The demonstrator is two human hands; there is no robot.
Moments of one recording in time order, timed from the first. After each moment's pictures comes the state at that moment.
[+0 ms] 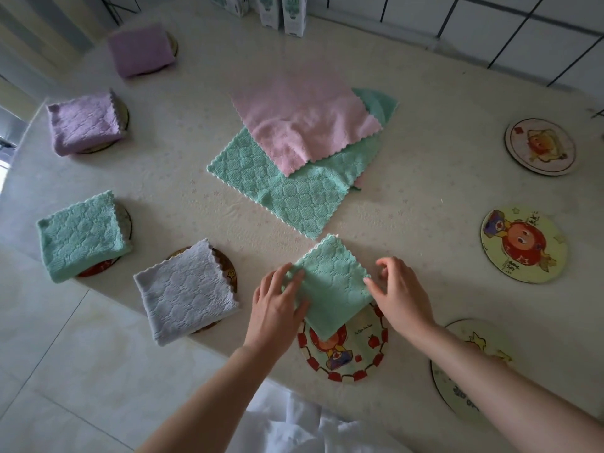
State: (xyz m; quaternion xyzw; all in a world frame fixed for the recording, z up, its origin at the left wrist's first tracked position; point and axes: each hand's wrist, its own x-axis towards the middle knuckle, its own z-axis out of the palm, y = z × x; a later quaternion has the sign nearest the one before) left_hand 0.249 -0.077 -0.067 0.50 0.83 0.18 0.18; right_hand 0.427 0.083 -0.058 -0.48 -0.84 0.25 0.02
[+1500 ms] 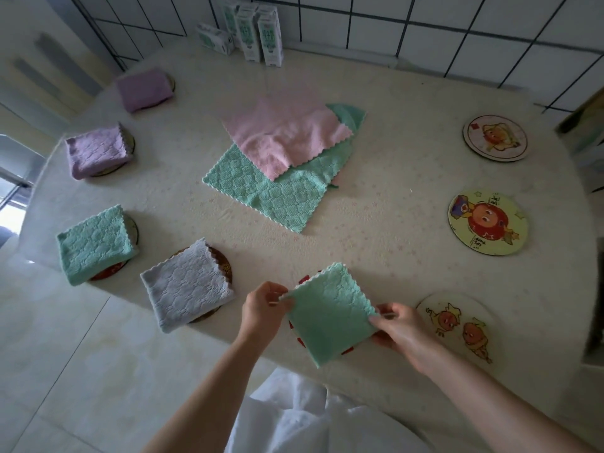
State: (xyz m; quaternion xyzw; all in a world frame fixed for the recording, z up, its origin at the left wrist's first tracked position) left_hand 0.271 -0.093 -0.037 0.16 0.83 0.36 0.39; right_hand 0.491 0.024 -0.036 -0.64 -0.44 0.63 0.02
